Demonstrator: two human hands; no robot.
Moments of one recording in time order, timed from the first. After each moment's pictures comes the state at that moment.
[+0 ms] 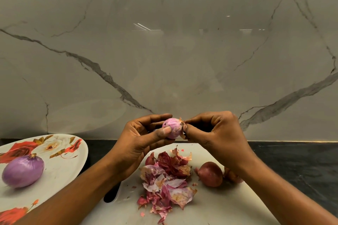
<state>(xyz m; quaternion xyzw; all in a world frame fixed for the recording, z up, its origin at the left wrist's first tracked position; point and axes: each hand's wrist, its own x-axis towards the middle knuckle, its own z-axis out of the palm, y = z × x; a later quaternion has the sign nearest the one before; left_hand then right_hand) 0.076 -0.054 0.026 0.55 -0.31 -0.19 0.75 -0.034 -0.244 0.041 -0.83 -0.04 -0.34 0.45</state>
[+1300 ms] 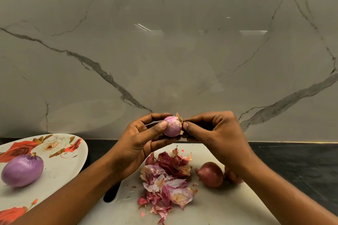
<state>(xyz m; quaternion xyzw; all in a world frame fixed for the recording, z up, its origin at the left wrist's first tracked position) 0.077 -0.054 0.029 0.50 -0.30 -0.26 0.77 -0.029 -0.247 0.038 -0.80 -0.04 -0.31 0.51</state>
